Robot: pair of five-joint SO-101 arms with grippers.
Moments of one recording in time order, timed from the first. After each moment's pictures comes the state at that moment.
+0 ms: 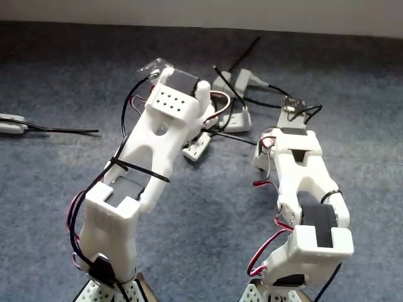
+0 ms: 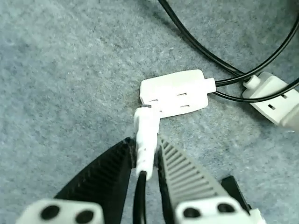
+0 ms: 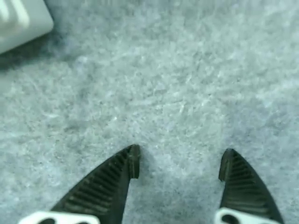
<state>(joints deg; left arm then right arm) 19.6 27.2 -31.6 95.8 67.6 -1.0 7.7 27.8 50.2 -10.1</state>
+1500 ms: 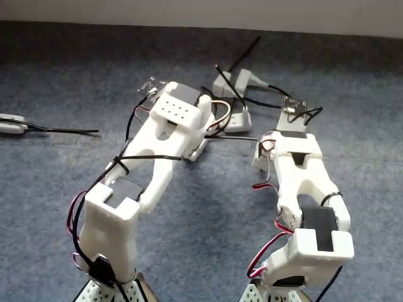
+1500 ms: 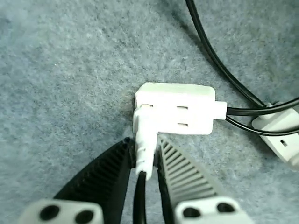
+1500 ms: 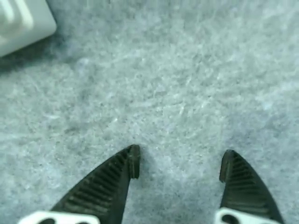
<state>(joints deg) 19.6 27.0 -18.5 83.5 78.4 -1.0 6.9 30.3 46.9 -10.1</state>
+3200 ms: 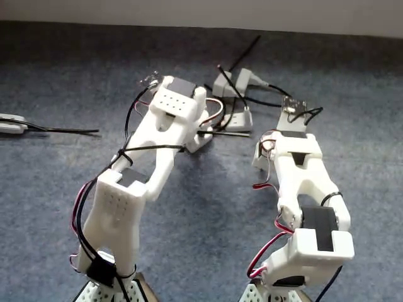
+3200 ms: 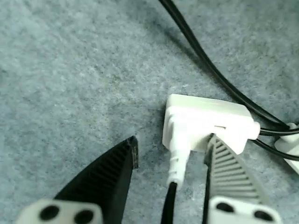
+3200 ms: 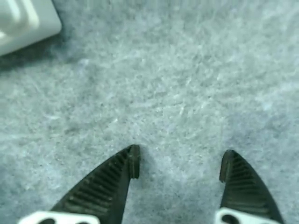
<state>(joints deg) 15.5 42.2 -34.2 90.2 67.1 -1.0 6.9 30.3 46.6 -10.1</state>
